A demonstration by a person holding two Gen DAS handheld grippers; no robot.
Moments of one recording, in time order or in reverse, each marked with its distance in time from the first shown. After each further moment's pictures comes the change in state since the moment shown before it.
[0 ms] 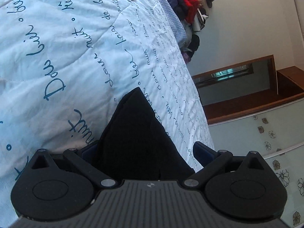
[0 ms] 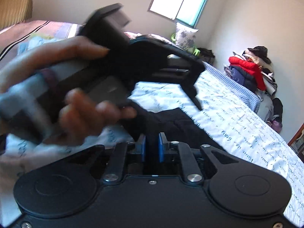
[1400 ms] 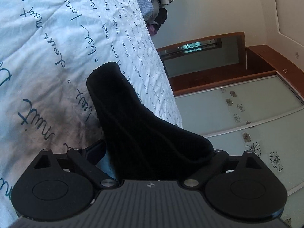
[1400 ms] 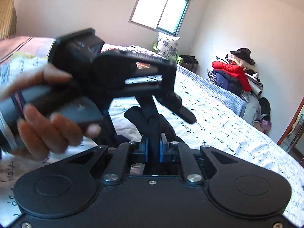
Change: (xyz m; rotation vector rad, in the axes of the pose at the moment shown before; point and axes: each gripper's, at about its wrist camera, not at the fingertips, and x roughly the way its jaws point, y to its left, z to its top) left arm 0.020 -0.012 0.003 0.066 0.181 -0.230; right arm -0.001 0.001 0.007 0.045 -0.050 -0.113
